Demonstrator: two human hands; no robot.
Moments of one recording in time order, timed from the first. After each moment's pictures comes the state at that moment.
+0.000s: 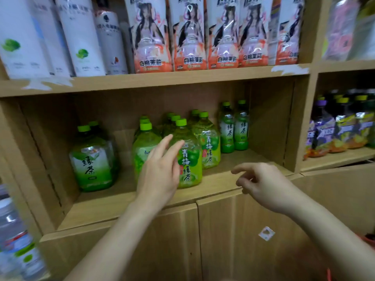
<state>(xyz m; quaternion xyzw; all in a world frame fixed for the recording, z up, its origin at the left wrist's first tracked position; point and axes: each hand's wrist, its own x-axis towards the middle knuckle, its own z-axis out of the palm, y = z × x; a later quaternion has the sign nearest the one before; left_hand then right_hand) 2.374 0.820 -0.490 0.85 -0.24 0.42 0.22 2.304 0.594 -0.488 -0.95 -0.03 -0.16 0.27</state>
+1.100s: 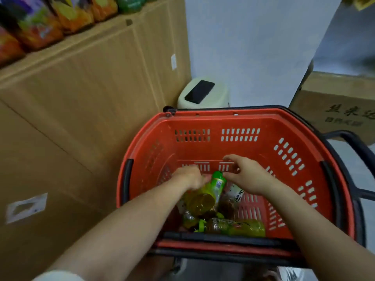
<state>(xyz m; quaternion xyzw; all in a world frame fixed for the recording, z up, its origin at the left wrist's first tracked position) 2.234 0.292 -0.824 0.81 -0.51 -0.28 -0.10 2.068 0.245 -0.781 -0.82 0.44 -0.01 0.36</state>
